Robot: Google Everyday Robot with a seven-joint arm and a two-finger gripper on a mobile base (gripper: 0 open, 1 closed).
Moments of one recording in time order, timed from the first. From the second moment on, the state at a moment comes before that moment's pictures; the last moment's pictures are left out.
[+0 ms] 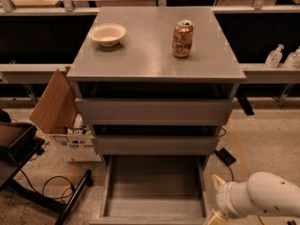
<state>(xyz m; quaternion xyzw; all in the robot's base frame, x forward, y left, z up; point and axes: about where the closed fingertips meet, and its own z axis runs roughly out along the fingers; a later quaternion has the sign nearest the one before) 0.379 -0.204 0.516 -0.54 0.81 0.10 0.21</state>
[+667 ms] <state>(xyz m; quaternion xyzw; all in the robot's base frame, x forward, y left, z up) 0.384 -0.210 0.447 -0.53 0.82 0.12 0.19</state>
